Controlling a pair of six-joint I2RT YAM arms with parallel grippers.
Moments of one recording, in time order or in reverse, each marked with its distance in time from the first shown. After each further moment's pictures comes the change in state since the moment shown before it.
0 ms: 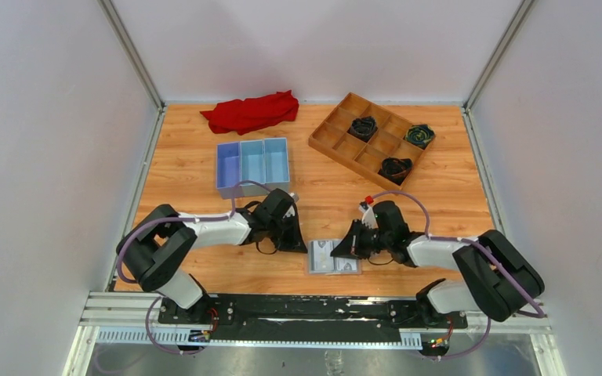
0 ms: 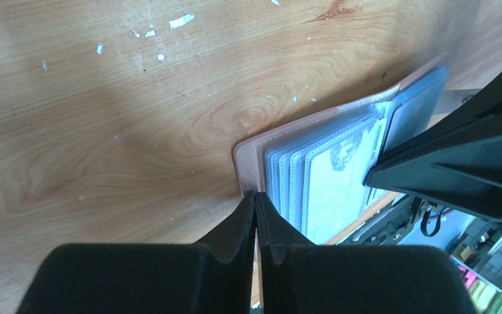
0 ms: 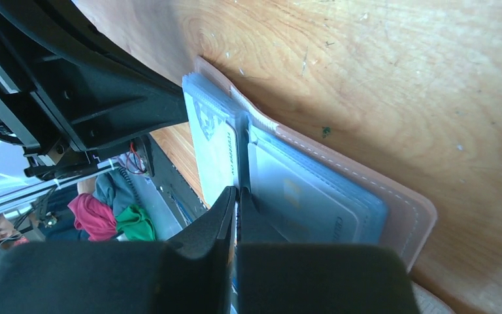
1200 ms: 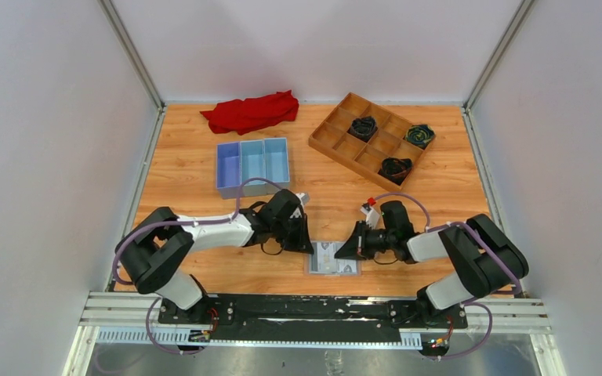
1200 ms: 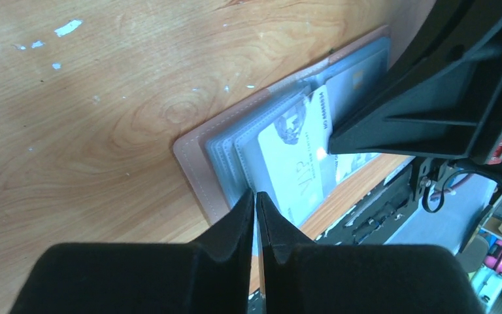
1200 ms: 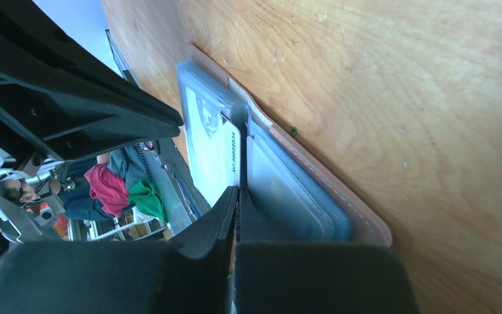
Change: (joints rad) left arm -0.067 -0.027 0.038 0.006 0.025 0.069; right arm -0.122 0.153 -0.036 0.156 -0.209 -0.080
